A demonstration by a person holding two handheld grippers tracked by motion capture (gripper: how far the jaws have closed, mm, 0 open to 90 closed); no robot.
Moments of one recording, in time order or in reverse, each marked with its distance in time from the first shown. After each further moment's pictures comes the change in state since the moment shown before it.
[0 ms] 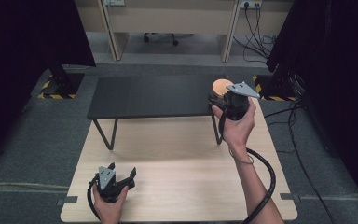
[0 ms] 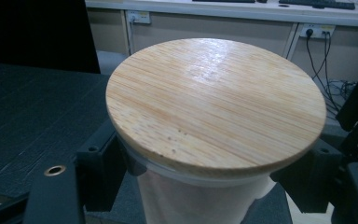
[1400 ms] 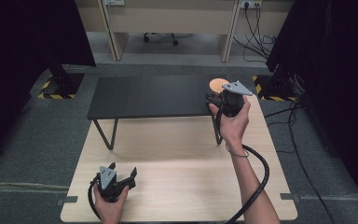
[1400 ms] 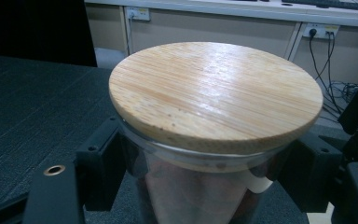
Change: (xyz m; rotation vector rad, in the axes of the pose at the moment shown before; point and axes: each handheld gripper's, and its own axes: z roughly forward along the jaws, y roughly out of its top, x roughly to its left) left arm -0.002 0.000 0.001 -0.001 0.000 0.011; right arm -0.005 -0.012 0.033 -0.001 0.001 -0.020
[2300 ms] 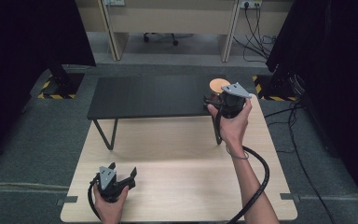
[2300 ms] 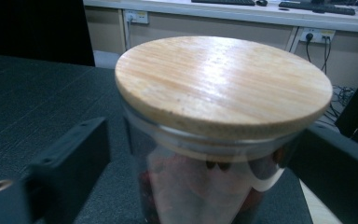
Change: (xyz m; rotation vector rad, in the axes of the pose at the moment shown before) left arm 0.000 0.000 0.000 -0.002 0.000 -0.001; right arm 0.004 -0.009 0.000 -0.024 -0.011 -0.005
